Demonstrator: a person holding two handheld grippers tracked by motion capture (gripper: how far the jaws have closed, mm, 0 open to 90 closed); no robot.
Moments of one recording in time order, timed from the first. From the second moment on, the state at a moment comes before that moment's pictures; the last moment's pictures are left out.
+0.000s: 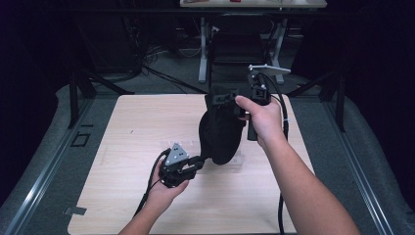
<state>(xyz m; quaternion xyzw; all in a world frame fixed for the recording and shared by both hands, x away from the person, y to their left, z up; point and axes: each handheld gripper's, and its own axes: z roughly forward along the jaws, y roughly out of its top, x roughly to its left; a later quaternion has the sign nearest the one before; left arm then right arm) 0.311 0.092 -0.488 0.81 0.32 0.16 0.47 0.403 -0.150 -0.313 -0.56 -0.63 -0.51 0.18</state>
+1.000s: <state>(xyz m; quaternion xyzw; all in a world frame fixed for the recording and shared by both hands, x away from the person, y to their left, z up) 0.310 0.087 -0.494 0.81 0.31 0.20 0.45 0.400 -0.142 -0.313 -0.55 -0.64 -0.51 0.18</state>
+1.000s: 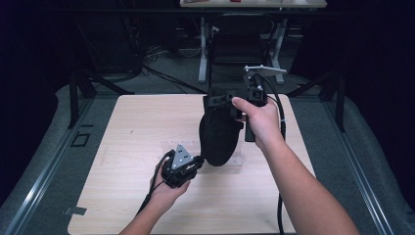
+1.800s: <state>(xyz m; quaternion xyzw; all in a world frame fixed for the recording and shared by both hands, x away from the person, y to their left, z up) 0.312 0.107 -0.505 0.80 0.34 0.21 0.45 0.393 -0.162 -0.308 -0.54 -0.63 -0.52 0.17</state>
